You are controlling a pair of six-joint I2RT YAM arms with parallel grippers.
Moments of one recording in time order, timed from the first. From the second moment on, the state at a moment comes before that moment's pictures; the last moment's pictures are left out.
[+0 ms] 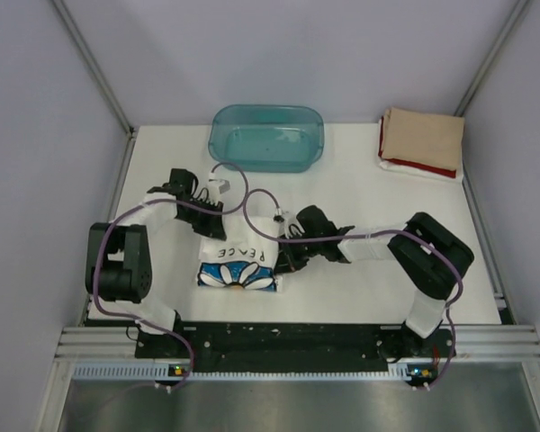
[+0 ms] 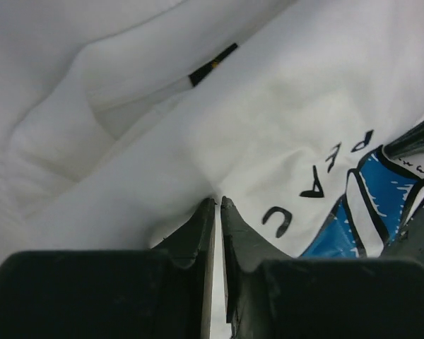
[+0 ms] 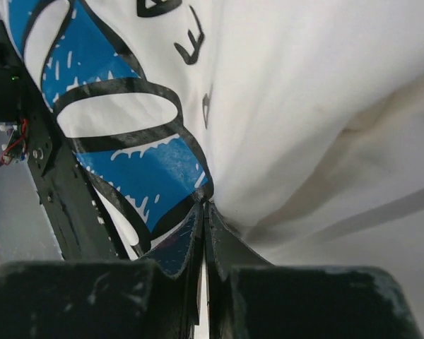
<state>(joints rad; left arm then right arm) -0.09 1.62 1.00 -0.63 0.64 0.31 0.81 1.75 0.82 0.17 -0.57 0.40</state>
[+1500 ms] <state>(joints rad) -0.36 1.22 0.81 -0.93 0.42 0.69 0.61 1.89 1.27 -0.12 -0.33 0.36</state>
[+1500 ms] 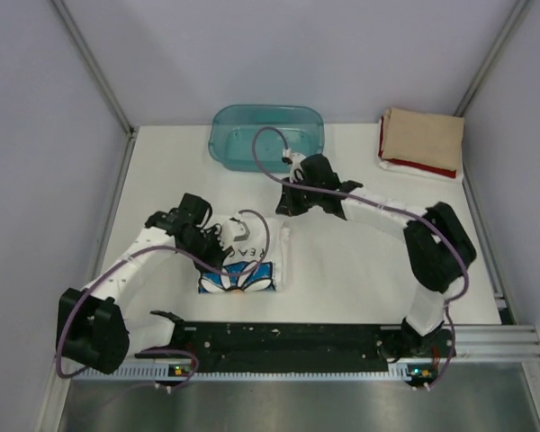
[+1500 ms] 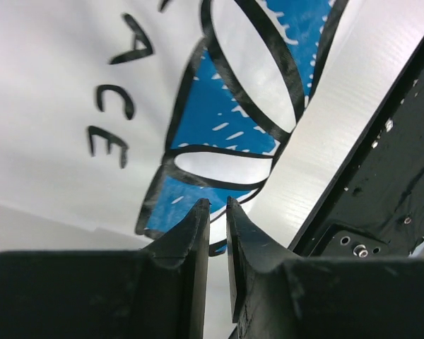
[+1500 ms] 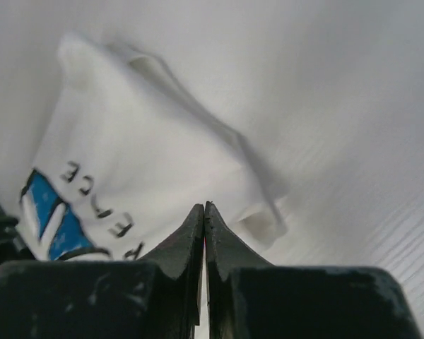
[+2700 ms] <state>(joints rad) -0.25 1.22 0.92 -0.91 0.43 0.71 0.72 1.43 0.83 -0.04 -0.43 0.55</state>
